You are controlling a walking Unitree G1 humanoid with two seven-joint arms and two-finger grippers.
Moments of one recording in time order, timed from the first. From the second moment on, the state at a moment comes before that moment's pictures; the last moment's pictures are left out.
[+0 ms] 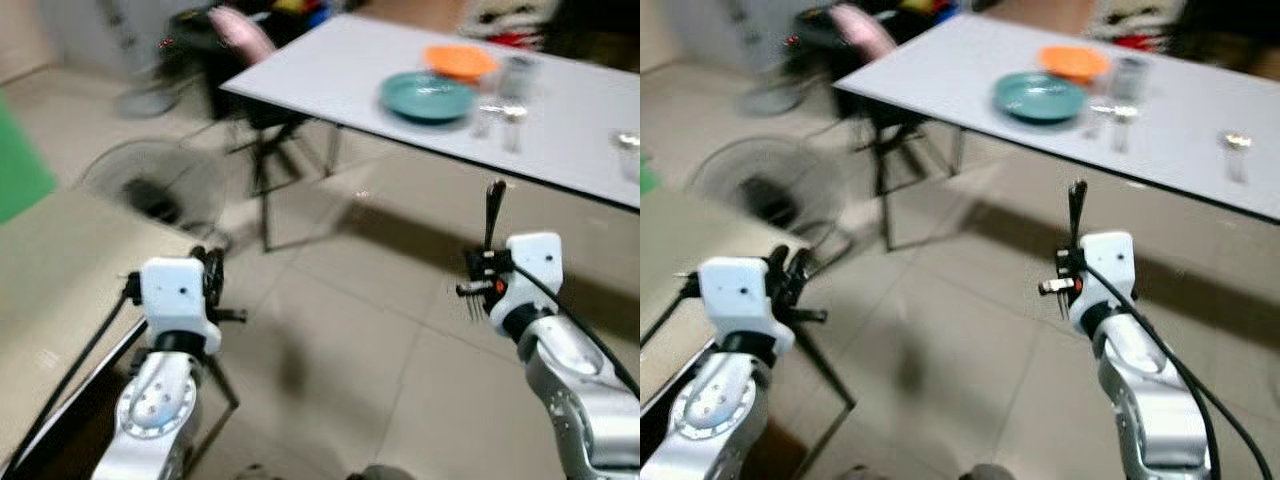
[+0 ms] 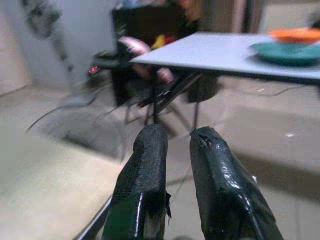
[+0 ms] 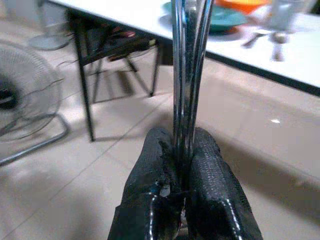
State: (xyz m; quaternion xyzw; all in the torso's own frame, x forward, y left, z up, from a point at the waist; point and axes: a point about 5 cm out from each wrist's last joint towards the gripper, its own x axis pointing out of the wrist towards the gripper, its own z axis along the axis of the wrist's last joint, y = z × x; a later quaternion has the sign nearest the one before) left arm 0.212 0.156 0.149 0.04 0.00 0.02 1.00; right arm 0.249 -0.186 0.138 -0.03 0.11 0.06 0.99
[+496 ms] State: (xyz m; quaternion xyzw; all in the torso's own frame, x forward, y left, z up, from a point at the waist) left arm 0.215 0.151 0.149 0.03 -0.01 -0.01 1.00; right arm 0.250 -0.199 0.141 -0.07 0.09 0.01 0.99
